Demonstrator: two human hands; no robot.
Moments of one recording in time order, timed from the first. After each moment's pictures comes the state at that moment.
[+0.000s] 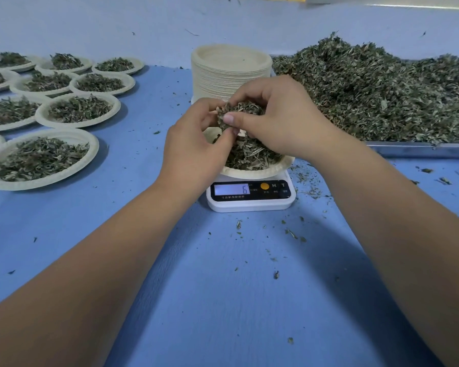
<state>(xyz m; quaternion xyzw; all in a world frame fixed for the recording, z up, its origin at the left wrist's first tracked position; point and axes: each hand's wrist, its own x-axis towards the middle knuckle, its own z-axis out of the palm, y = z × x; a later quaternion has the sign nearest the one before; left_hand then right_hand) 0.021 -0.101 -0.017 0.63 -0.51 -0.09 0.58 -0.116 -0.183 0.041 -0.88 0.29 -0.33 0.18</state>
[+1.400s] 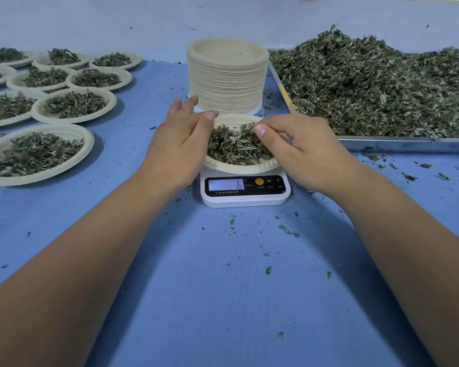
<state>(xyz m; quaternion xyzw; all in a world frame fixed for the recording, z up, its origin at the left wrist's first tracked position) 0.038 -0.093 -0.015 0.69 -0.57 -0.09 0.44 -0.171 -0.170 0.003 -0.91 0.29 -0.28 0.12</state>
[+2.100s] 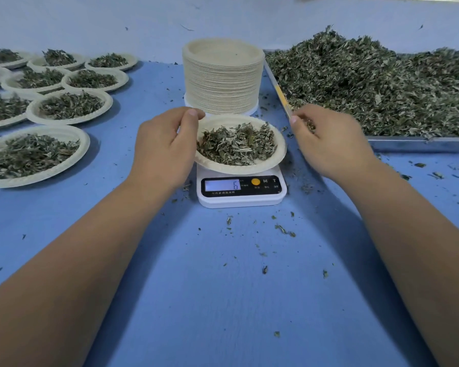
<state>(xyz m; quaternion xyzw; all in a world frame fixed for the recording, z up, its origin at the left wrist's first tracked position) 0.044 -0.093 -0.022 0.67 -0.51 -0.05 0.54 -0.197 -0.207 -0.004 -0.85 0.44 -0.30 0.00</state>
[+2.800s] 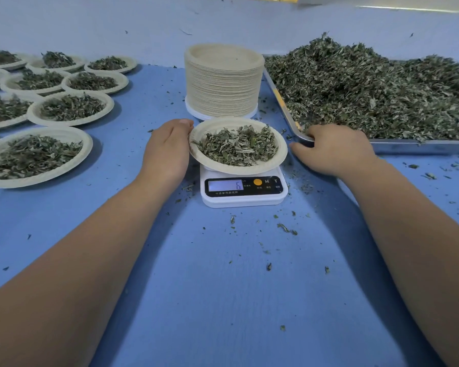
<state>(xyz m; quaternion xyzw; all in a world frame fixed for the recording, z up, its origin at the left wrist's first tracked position) 0.056 -0.112 -0.035 0.67 -0.41 -0.21 0.58 -0.210 -0.246 -0.022 -0.82 0.56 -0.09 -0.10</state>
